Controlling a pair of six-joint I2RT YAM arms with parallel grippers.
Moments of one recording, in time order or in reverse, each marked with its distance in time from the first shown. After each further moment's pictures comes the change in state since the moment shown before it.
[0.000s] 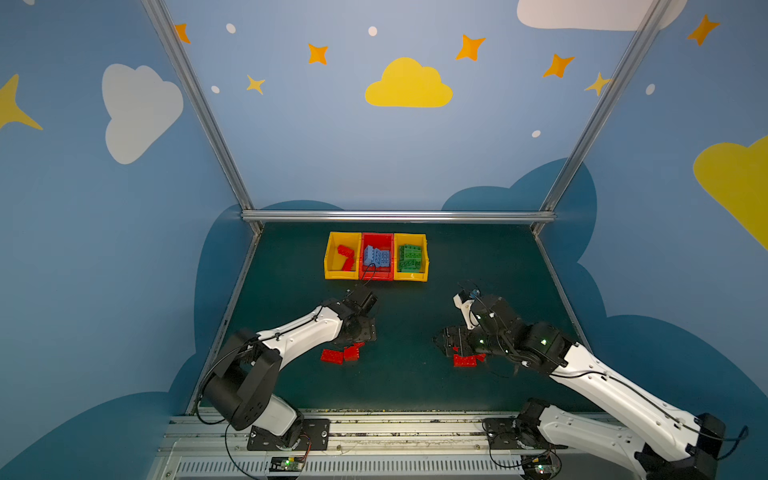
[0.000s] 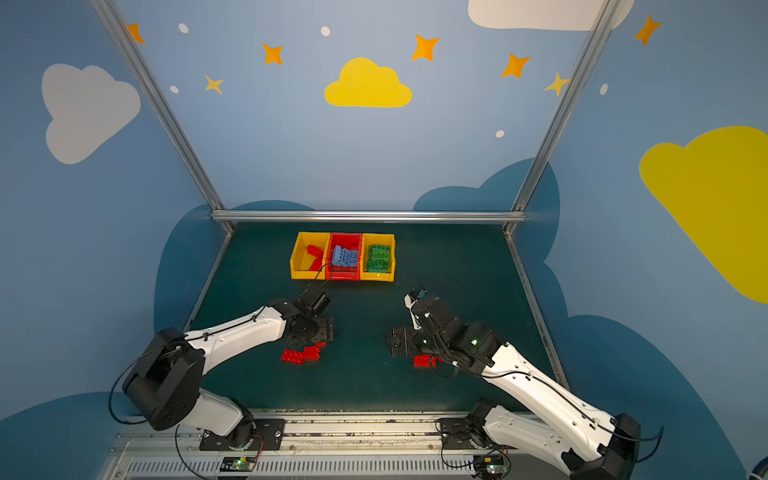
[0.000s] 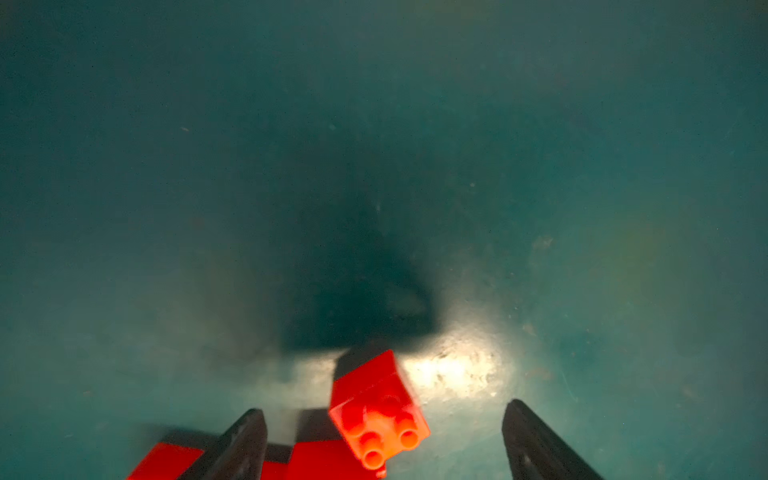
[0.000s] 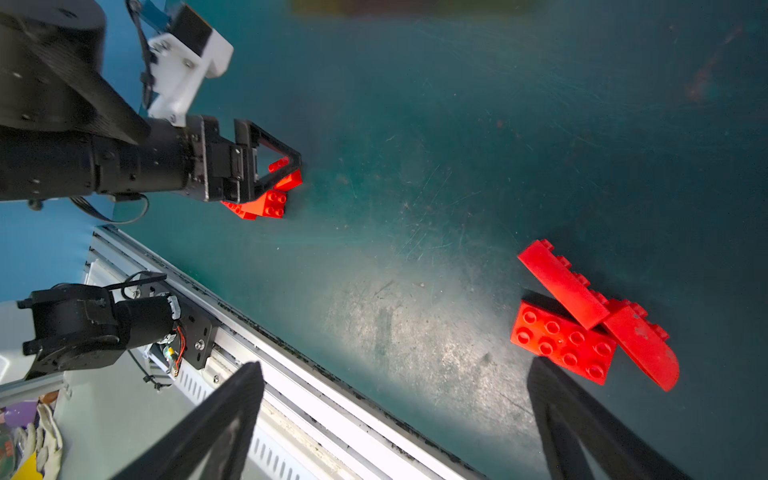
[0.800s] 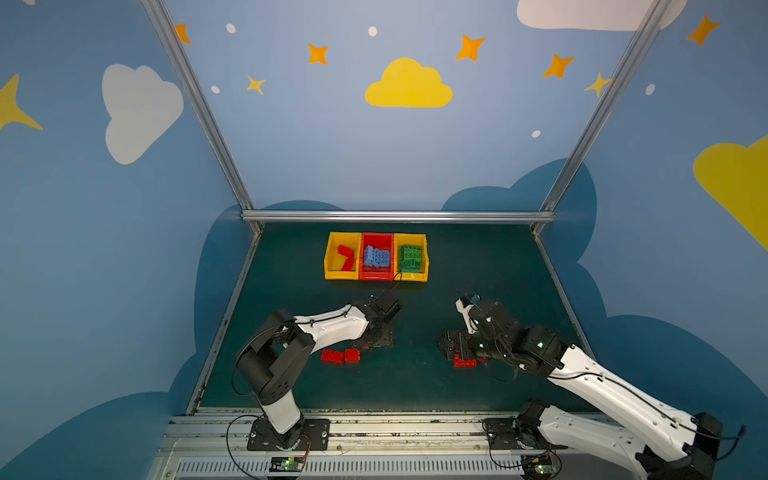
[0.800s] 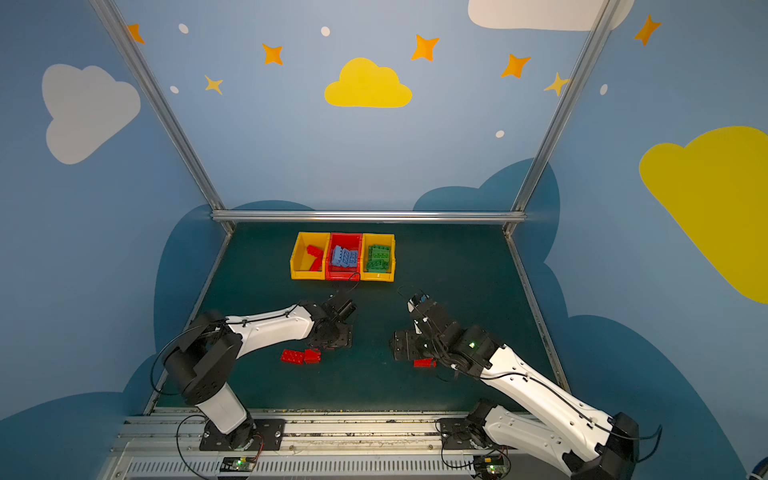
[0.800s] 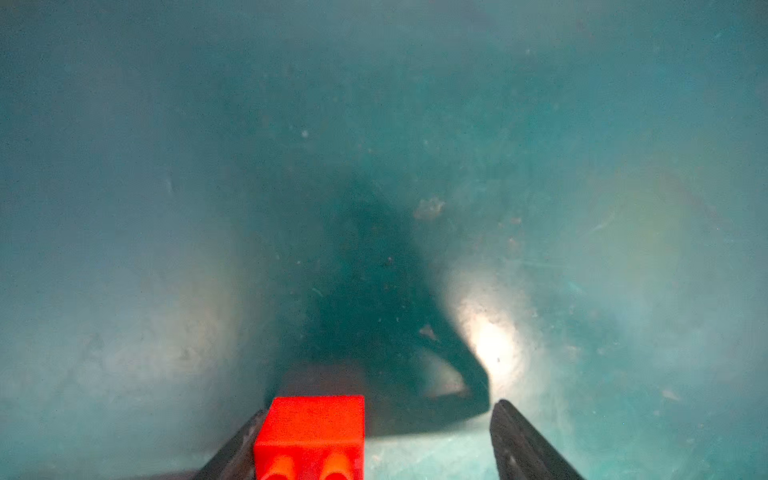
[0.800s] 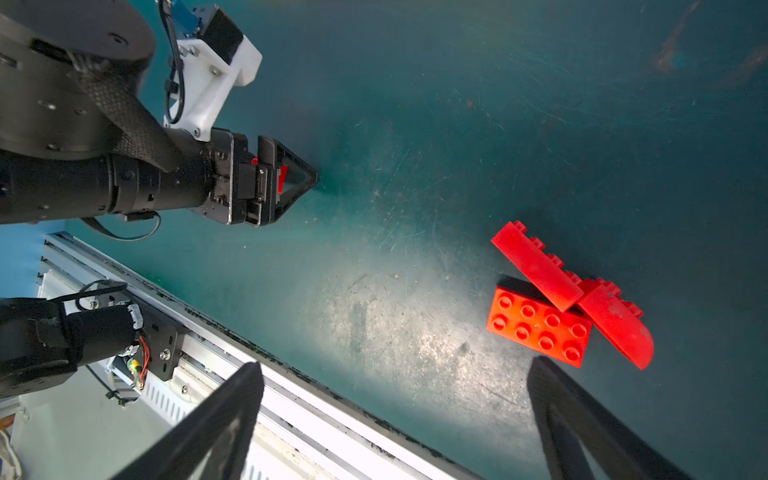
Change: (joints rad) left arm -0.137 0.183 0.103 0.024 -0.003 -0.037; right arm 0.002 -0.003 -0.043 -0.006 0.040 0.010
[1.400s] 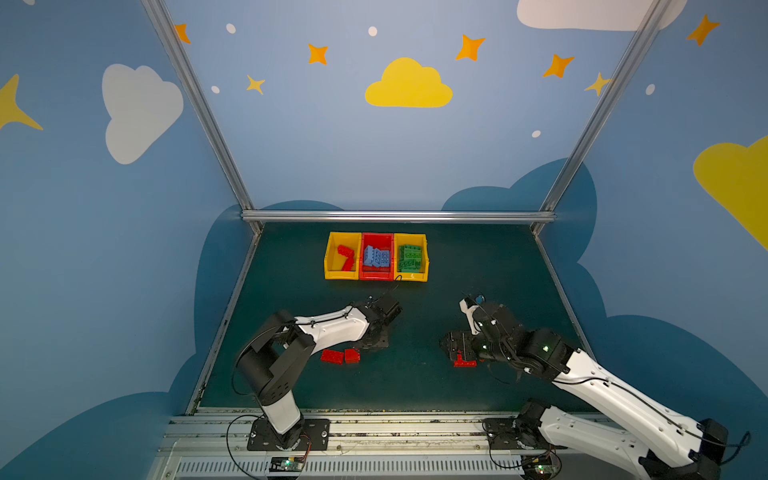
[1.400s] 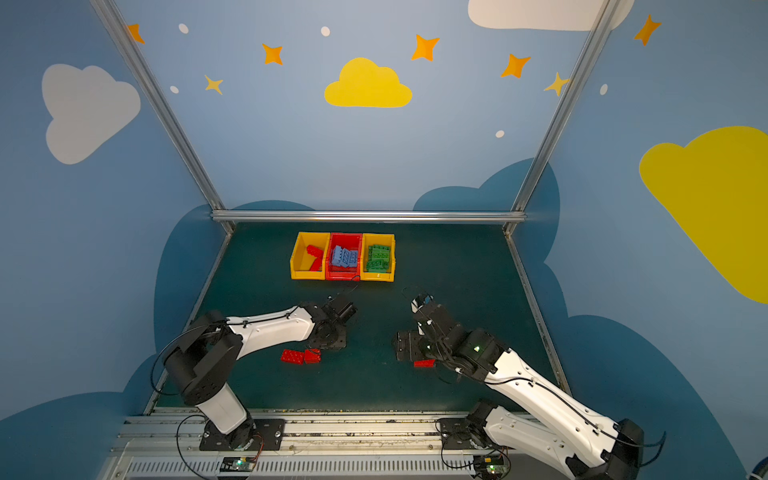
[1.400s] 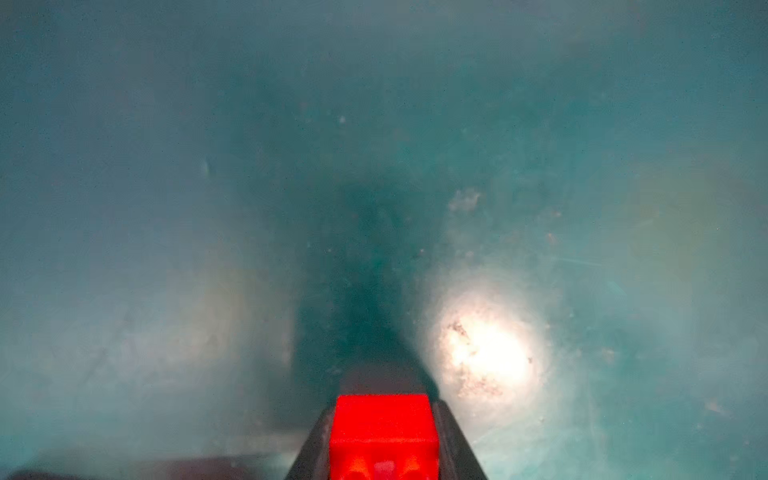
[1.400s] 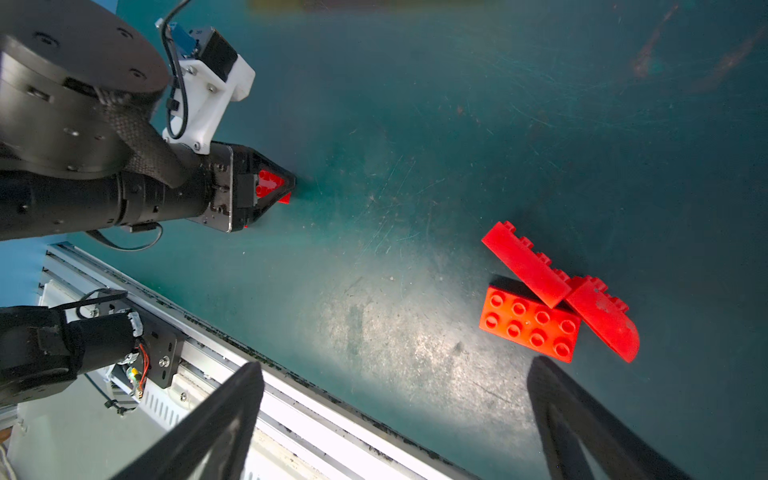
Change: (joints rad) left arm -0.015 0.000 -0.009 -0.024 -0.048 -0.023; right arm 0.000 -0.036 -0.012 -0.009 0.023 0.015
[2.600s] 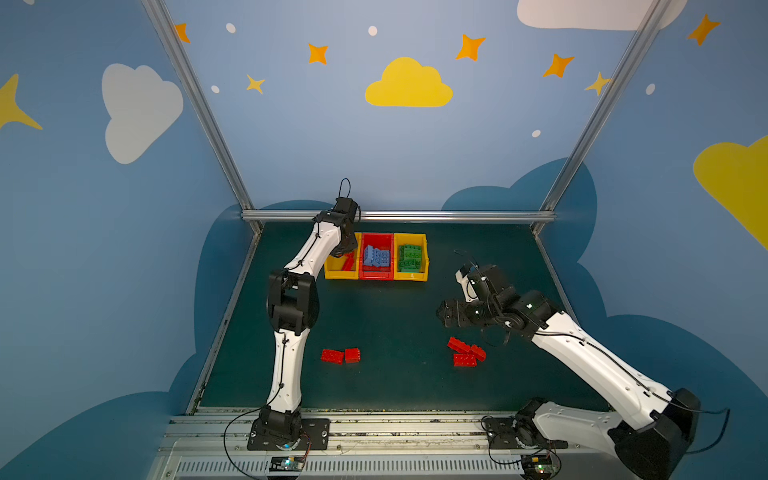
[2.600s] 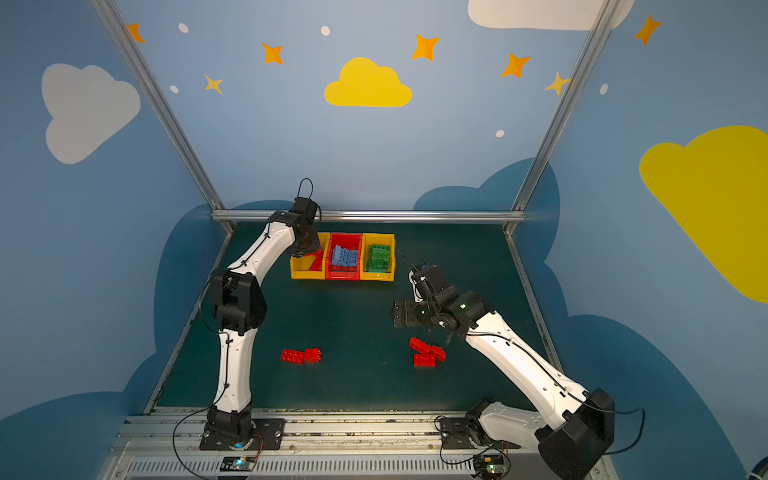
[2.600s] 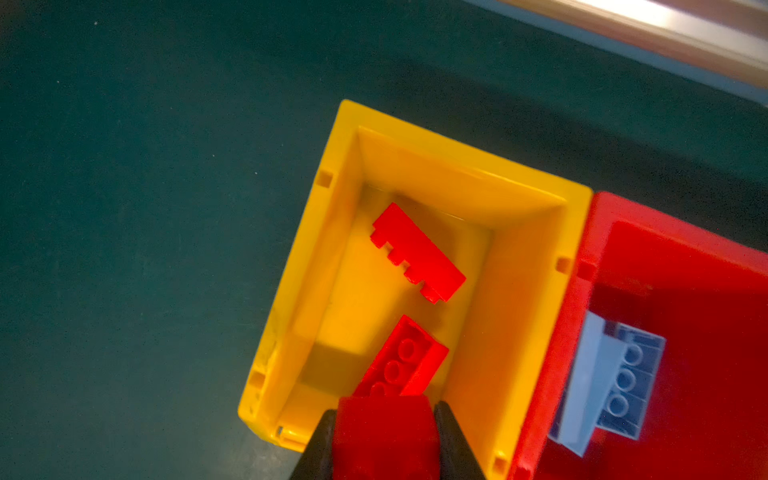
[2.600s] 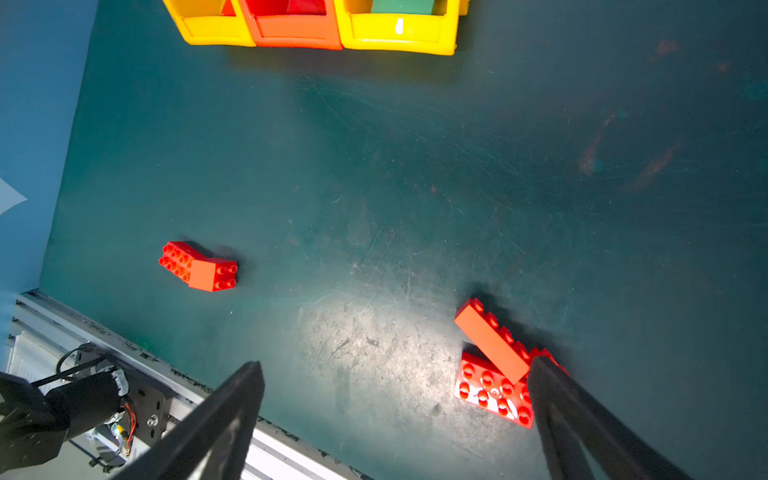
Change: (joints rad) left arm 0.549 0.665 1.323 -0.417 -0.080 0.273; right arm -0.217 0.286 0.253 -0.018 -0.079 -0.175
